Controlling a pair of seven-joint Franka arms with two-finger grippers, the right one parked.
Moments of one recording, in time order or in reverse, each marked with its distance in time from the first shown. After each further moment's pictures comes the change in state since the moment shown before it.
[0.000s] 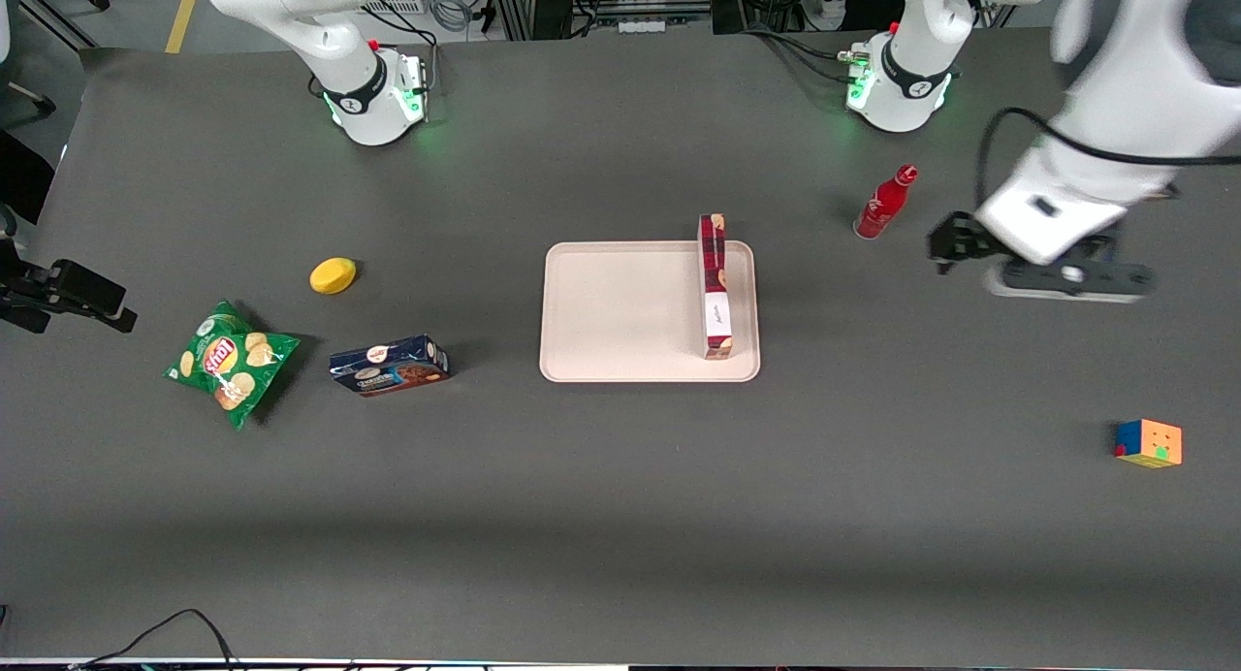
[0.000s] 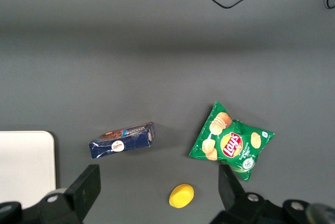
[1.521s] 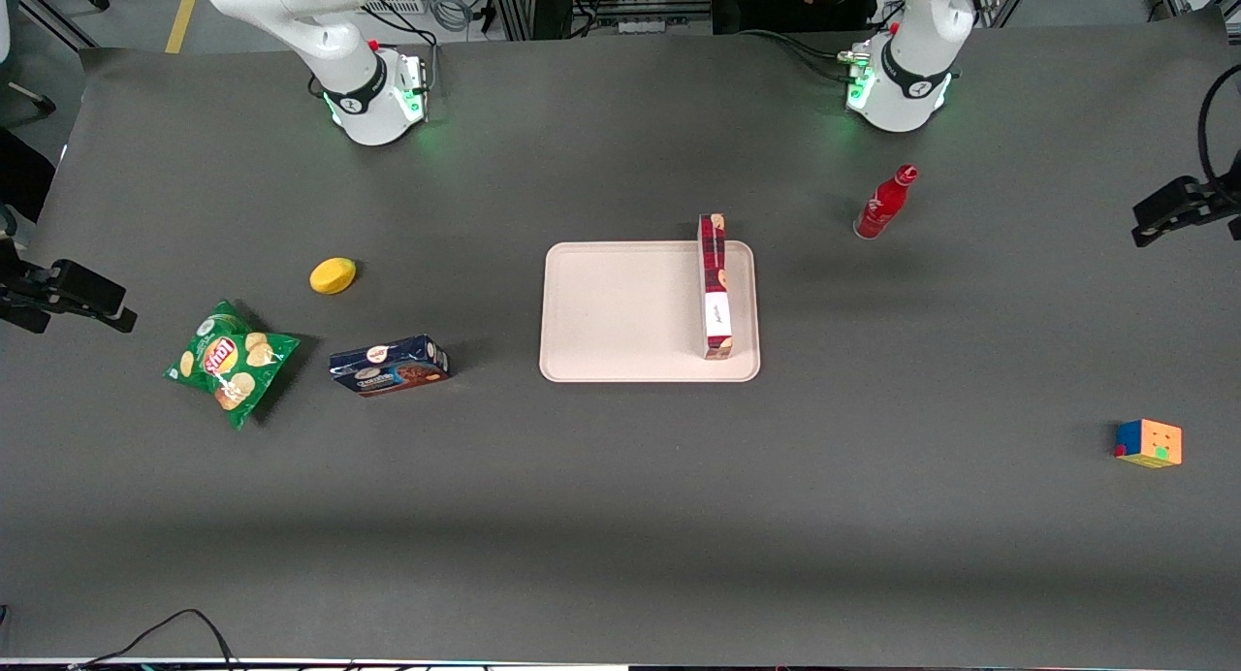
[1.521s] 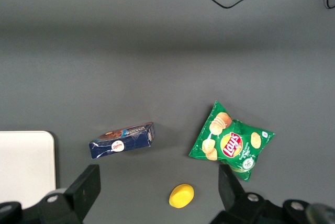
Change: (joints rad) arm 0.271 -0.091 -0.003 -0.001 0.069 -0.061 0.157
